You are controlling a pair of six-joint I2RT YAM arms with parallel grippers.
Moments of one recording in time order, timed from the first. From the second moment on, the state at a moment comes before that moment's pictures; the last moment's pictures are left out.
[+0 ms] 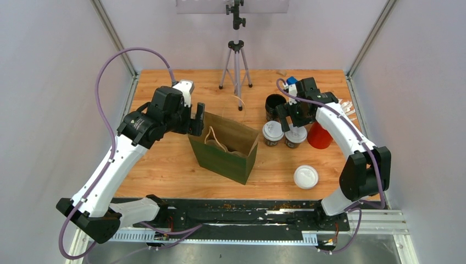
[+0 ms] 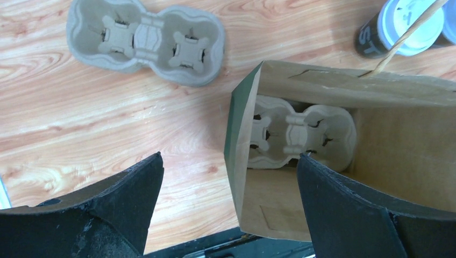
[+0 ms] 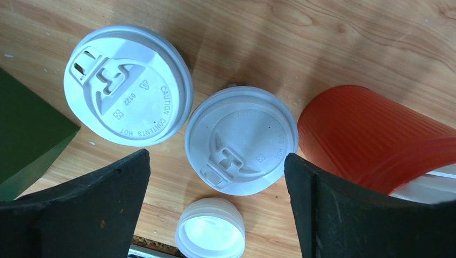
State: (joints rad) left arm -0.55 1.15 1.43 -1.00 -0.13 -0.25; right arm 0.25 1.57 1.36 -0.88 -0.07 -0.11
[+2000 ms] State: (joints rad) left arm -0.55 1.11 1.40 -1.04 -0.11 -0.15; right arm 0.20 1.67 1.37 -0.92 -0.09 -0.12
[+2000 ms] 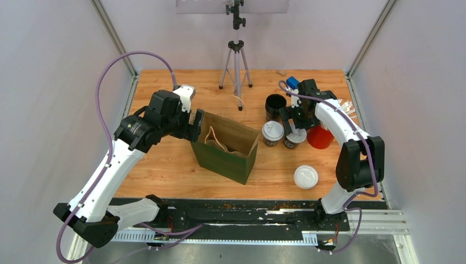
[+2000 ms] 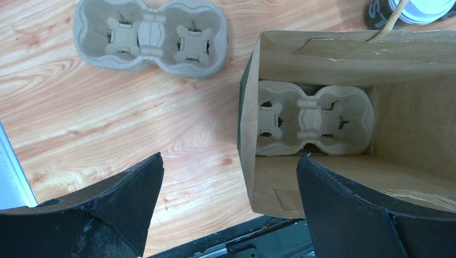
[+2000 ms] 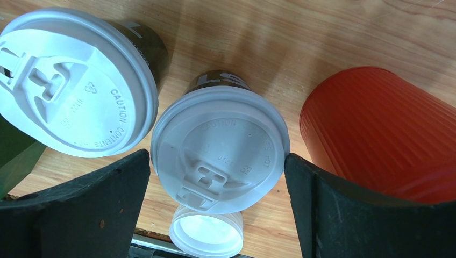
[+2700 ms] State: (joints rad) left arm -0.55 1.11 1.40 -1.04 -0.11 -0.14; right arm 0.20 1.65 1.37 -0.92 -0.11 -0.11
